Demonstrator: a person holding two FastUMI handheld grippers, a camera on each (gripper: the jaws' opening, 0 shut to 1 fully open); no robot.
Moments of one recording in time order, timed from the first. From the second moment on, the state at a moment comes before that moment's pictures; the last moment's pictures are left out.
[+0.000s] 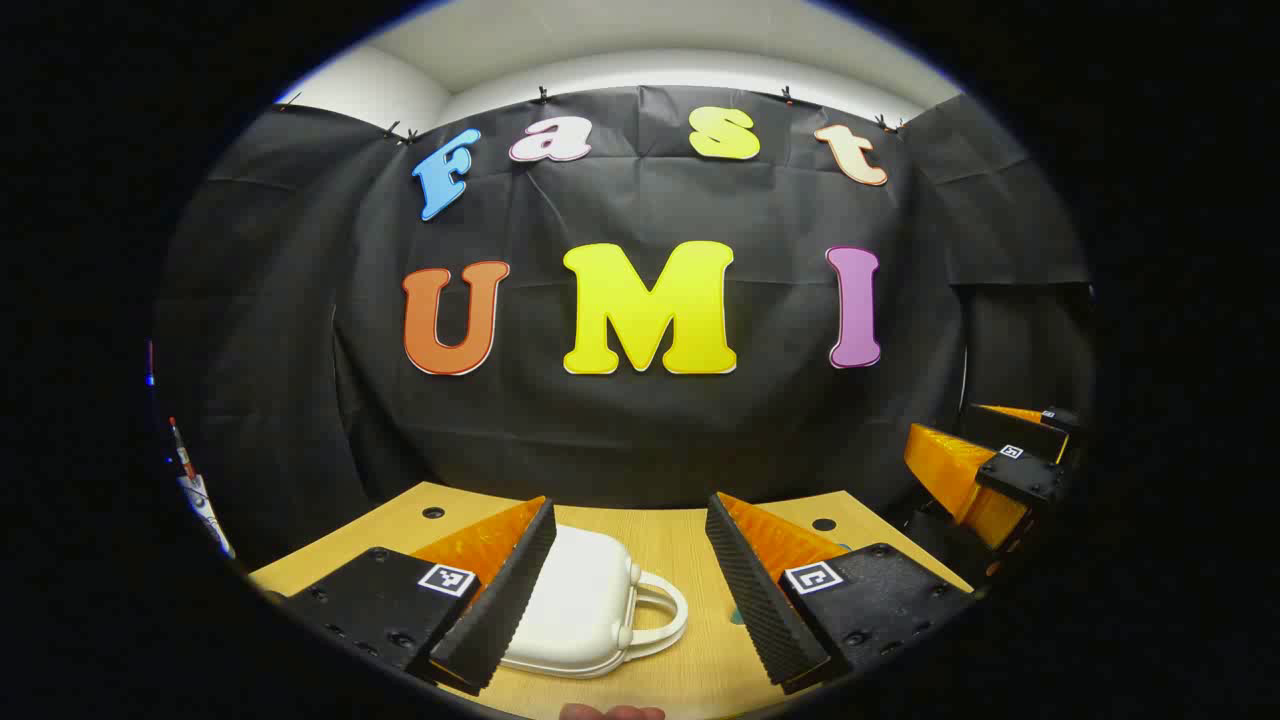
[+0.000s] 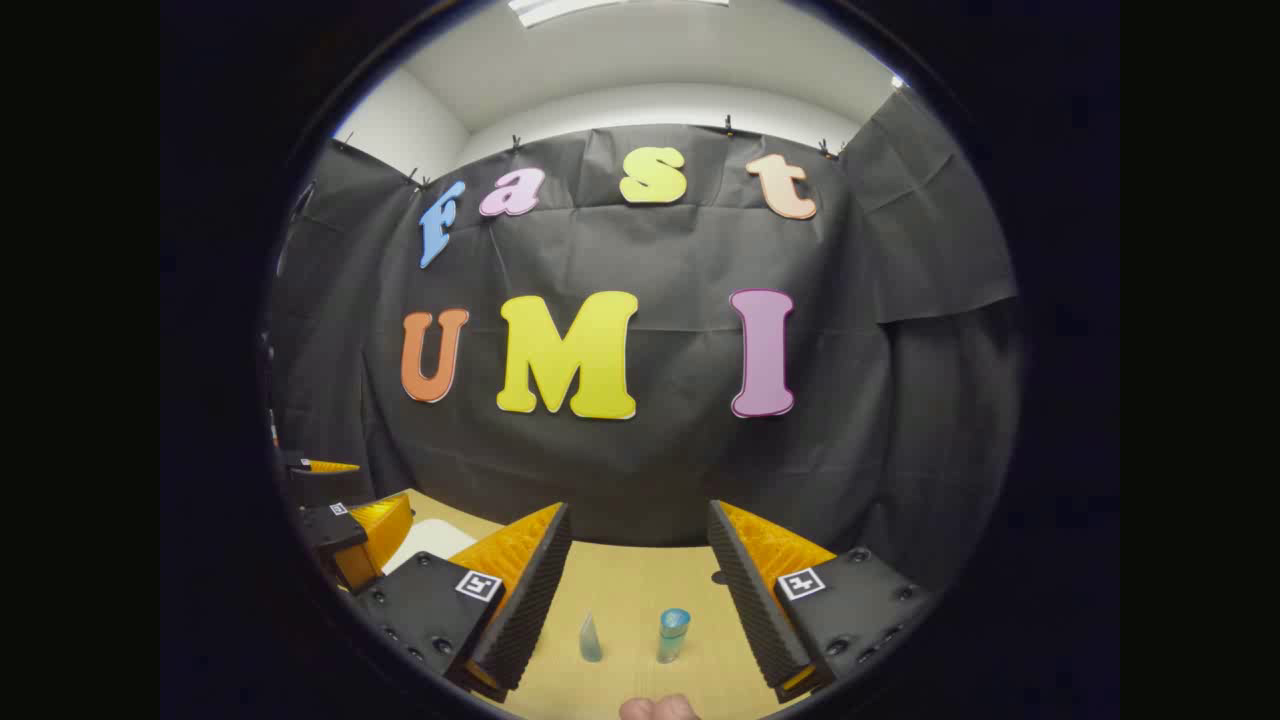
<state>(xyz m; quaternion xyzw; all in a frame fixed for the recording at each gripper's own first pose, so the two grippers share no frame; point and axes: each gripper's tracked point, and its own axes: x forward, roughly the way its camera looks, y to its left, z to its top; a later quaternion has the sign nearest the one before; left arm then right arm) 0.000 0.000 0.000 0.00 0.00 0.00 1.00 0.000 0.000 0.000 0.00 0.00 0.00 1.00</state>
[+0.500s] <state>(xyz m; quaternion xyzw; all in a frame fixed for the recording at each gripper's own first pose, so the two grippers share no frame) 0.004 0.011 0.007 0.00 -0.01 0.01 1.00 0.010 0.011 0.002 0.00 0.00 0.01 1.00</state>
